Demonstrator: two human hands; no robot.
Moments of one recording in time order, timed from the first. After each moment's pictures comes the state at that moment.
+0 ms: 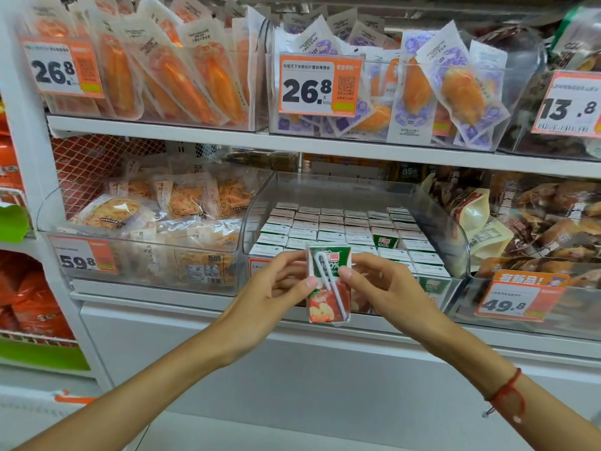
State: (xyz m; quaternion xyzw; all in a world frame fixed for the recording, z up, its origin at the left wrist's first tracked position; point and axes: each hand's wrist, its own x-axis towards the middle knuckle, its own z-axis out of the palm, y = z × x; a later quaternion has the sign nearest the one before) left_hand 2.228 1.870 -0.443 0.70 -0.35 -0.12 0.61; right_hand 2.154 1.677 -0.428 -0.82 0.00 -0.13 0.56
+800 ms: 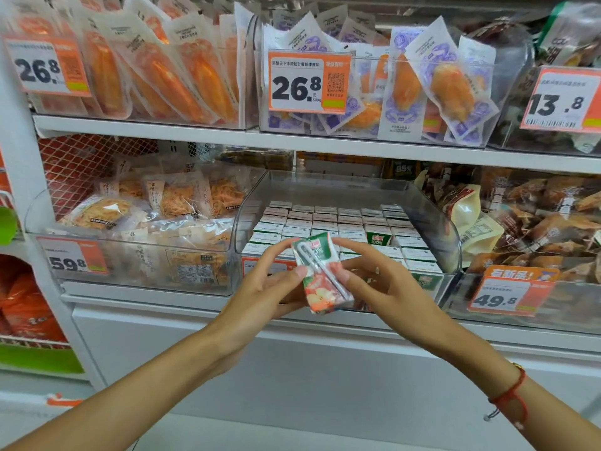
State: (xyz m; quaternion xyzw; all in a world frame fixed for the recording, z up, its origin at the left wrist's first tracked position) left_hand 2.222 1.863 -0.444 0.61 -0.28 -0.21 0.71; right_hand 2.141 1.676 -0.423 -0.84 -0.07 -0.15 0.52
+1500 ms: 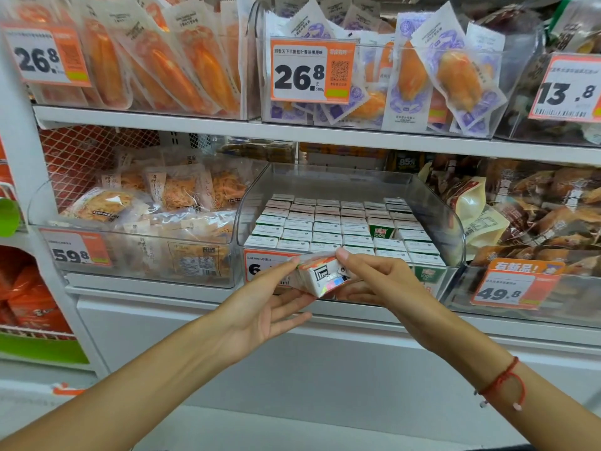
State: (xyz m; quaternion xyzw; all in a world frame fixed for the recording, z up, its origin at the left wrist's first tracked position) left_hand 2.216 1.862 -0.436 0.53 -0.06 -0.36 0.77; right_hand 2.148 1.685 -0.423 -0.76 0.08 -0.08 0.64
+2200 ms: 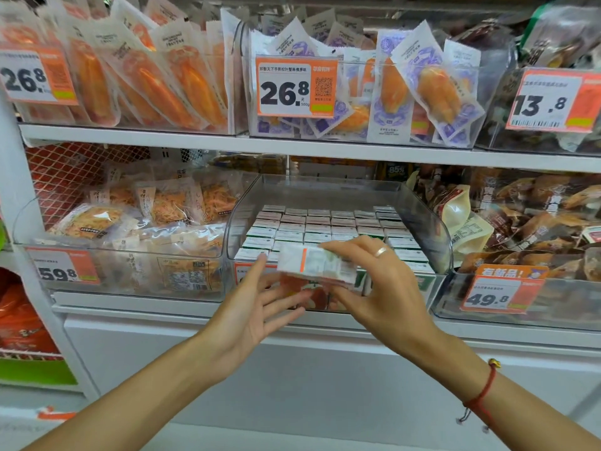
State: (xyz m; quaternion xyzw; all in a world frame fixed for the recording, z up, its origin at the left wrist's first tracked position) left_hand 2.222 1.859 -0.439 0.50 -0.10 -0.32 0.80; right_hand 2.146 1.680 -0.426 -0.90 -0.09 -0.38 0.19
